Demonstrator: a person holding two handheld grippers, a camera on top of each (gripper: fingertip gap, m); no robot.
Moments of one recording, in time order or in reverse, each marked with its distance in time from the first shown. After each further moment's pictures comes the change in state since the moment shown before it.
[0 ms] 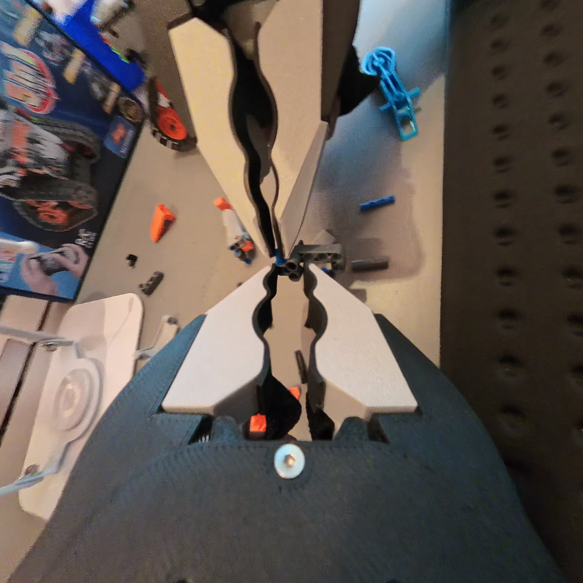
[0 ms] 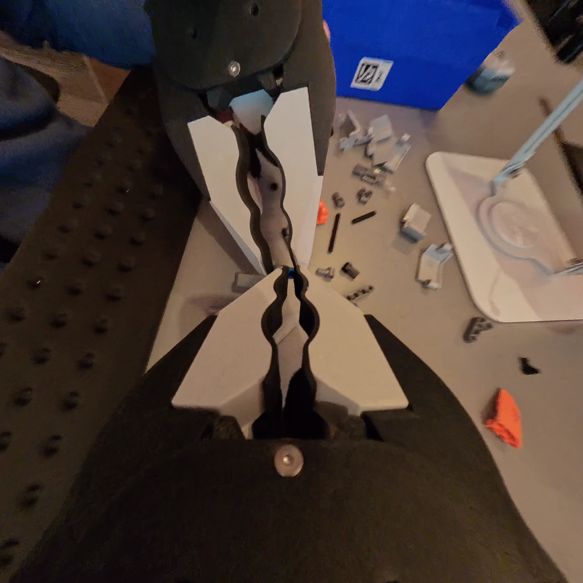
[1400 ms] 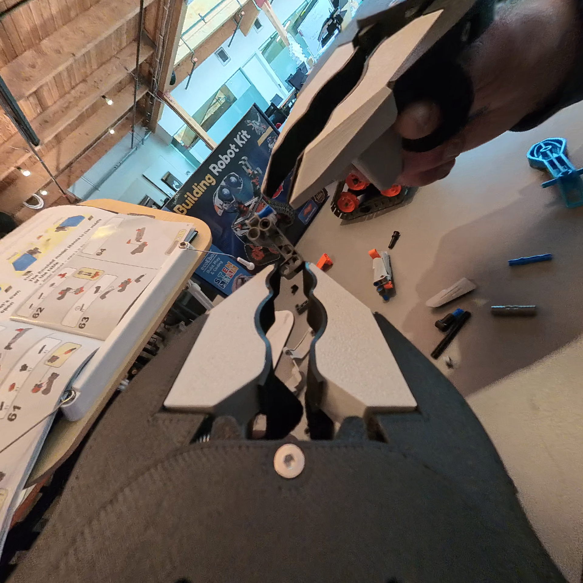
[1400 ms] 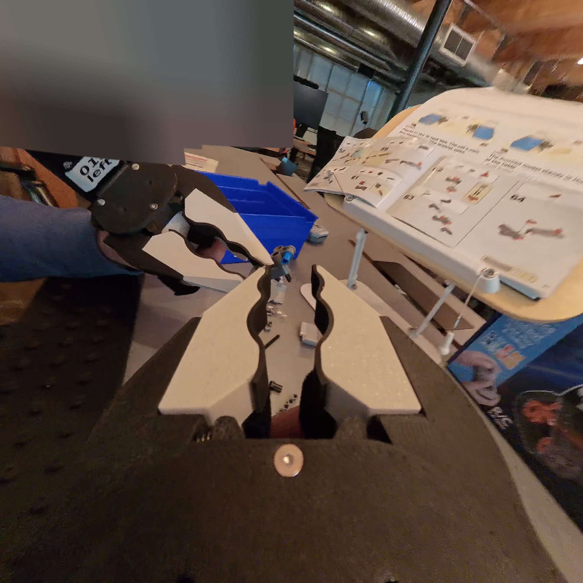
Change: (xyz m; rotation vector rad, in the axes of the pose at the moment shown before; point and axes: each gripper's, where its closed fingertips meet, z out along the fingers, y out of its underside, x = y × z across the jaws) left arm -0.079 -0.030 -0.077 0.262 -0.524 0.073; right arm 0.054 -0.098 -0.046 0.460 0.429 0.070
